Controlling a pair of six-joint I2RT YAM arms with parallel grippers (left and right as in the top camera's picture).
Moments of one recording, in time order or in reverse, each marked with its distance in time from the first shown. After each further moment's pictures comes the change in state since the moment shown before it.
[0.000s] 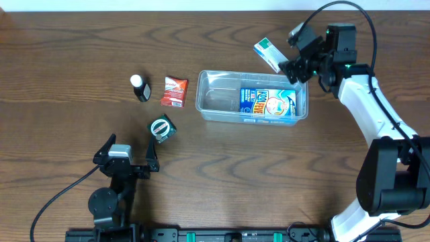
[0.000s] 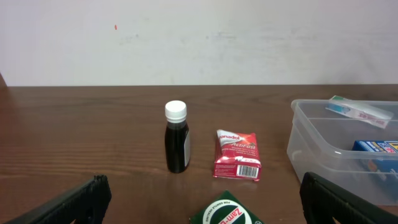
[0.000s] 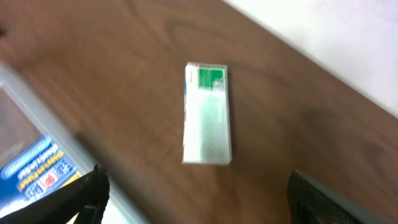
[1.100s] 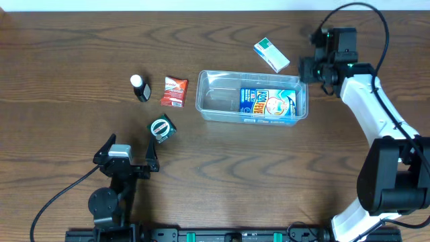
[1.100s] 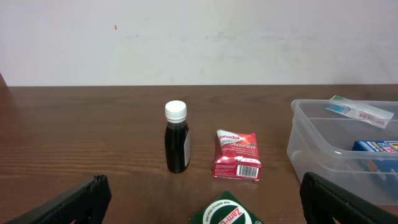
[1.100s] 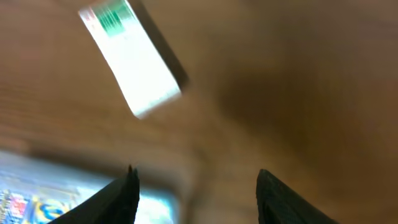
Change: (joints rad) left arm 0.000 0.000 0.000 0.000 0.000 0.000; right arm -0.018 0.002 0.007 -0.222 0.300 0.464
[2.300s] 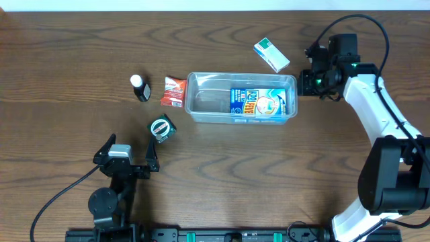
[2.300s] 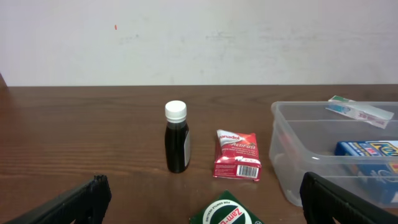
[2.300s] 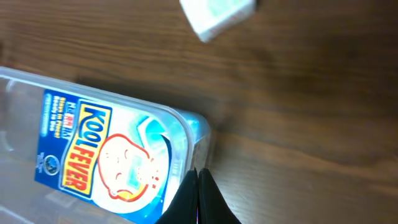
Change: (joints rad) left arm 0.000 0.000 0.000 0.000 0.000 0.000; right arm -0.014 0.001 0.001 -0.167 -0.279 0.018
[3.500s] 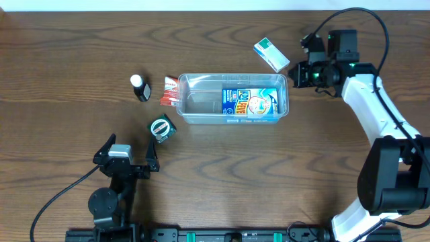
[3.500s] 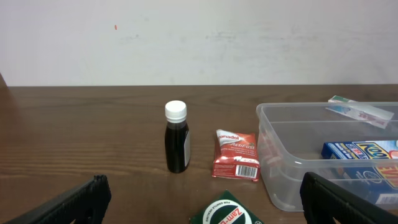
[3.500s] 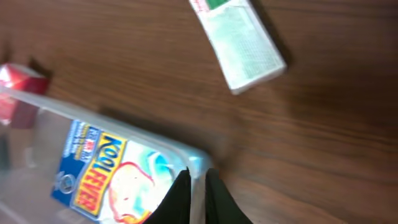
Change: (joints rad) left arm 0.000 0.000 0.000 0.000 0.000 0.000; right arm 0.009 0.000 0.002 0.134 -0.074 -0.003
